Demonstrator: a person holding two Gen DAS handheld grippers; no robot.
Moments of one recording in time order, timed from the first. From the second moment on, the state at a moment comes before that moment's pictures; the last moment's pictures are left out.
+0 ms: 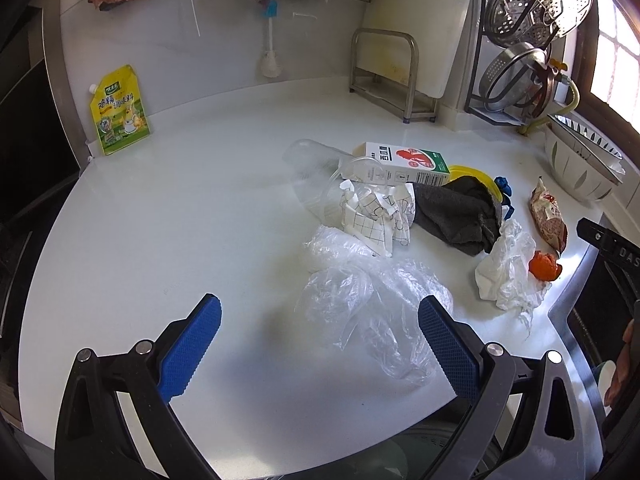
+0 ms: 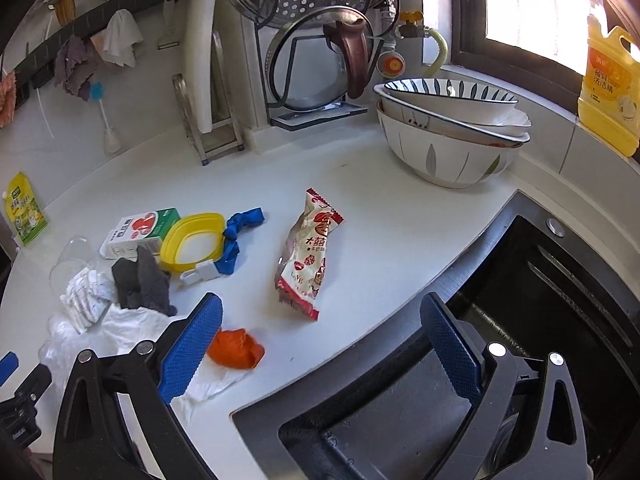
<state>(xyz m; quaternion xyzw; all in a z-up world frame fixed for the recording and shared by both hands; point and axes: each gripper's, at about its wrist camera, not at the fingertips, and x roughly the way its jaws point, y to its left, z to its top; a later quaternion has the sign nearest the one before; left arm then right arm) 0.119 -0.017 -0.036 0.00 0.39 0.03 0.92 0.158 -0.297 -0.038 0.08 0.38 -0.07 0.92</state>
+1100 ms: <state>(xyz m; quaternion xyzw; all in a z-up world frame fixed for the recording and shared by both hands) 0.132 -0.040 -0.057 -0.03 0.41 0.02 0.91 0.197 -0.301 -0.058 0.08 0.41 -0.02 0.91</state>
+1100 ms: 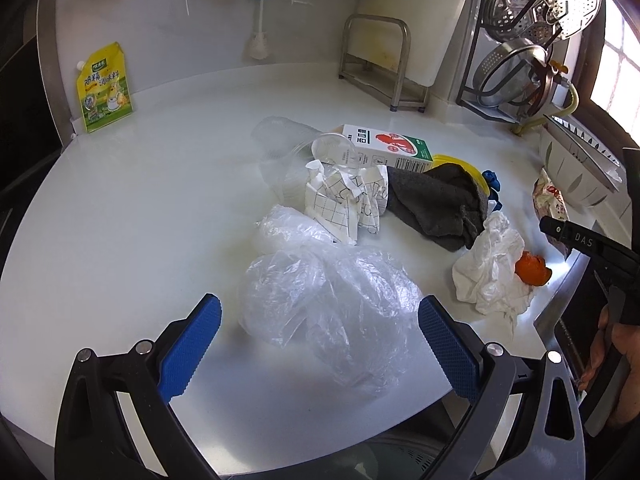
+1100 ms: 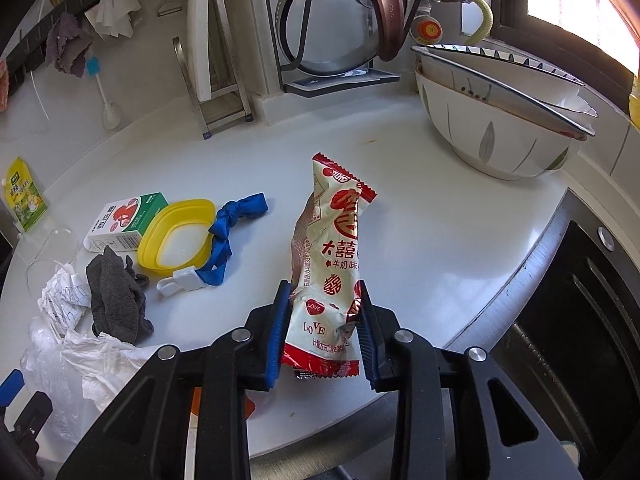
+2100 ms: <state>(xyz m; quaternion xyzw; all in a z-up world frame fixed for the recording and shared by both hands) 0.082 0.000 -0.024 0.00 0.37 0.00 0.93 0.108 -0.292 -0.019 0.08 0.34 -0.02 0.94</state>
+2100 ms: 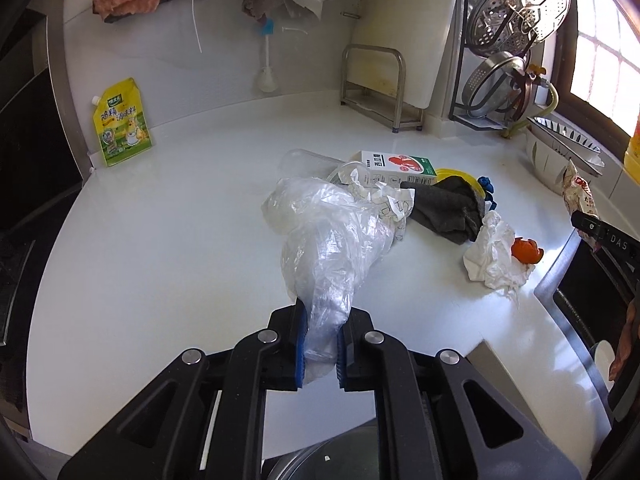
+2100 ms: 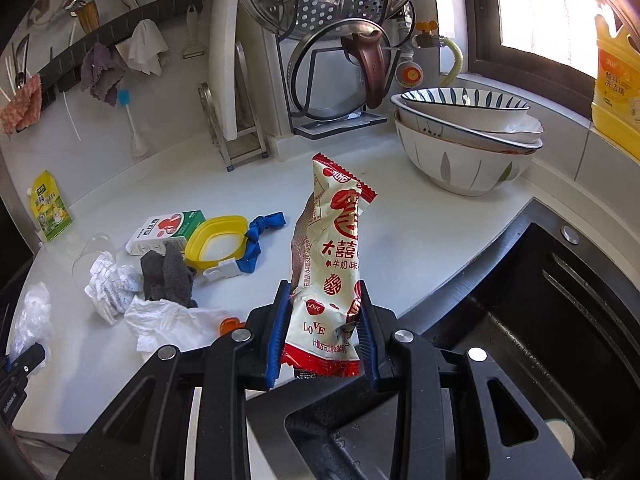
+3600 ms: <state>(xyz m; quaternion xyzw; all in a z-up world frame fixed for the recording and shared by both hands) -0.082 -0.005 -0.093 0.03 0.41 -0.11 0.91 -0.143 -0.154 -0.099 0.08 0.39 0.08 0.92</state>
